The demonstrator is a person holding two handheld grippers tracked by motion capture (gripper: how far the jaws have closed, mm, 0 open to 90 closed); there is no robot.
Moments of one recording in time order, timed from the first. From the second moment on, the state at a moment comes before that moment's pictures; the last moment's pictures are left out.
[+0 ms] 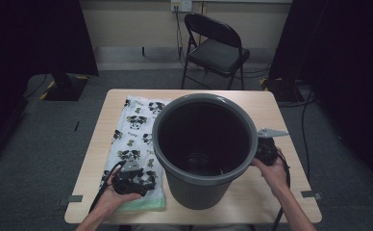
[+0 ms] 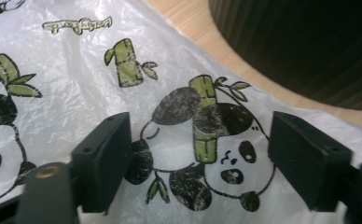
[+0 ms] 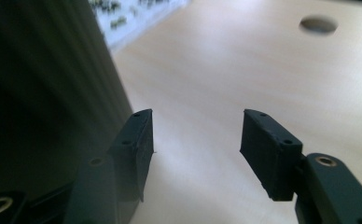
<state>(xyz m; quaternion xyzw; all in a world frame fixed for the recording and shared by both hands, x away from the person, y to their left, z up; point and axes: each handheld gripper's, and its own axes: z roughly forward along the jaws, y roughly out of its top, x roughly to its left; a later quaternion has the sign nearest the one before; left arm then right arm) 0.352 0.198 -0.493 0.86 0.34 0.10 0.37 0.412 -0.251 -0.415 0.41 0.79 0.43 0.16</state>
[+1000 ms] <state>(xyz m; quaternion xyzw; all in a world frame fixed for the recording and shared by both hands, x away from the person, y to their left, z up) 0.352 0.196 -0.493 0.86 0.33 0.10 0.38 0.436 -0.228 -0.242 0.33 0.77 0.54 0.11</state>
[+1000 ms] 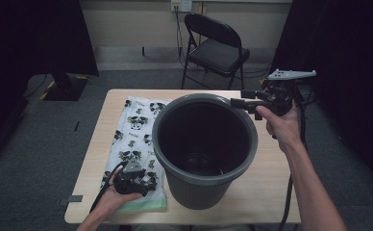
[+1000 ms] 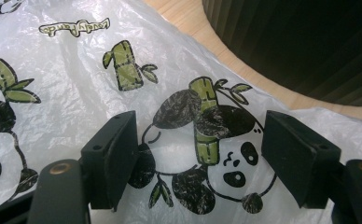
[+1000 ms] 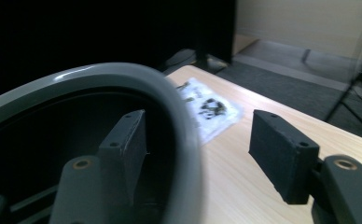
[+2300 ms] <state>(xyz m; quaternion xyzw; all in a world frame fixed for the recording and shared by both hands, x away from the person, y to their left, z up) 0.348 0.195 -0.499 0.86 0.31 0.12 0.39 0.457 -0.169 -0.237 0.31 0.89 0.31 0.13</state>
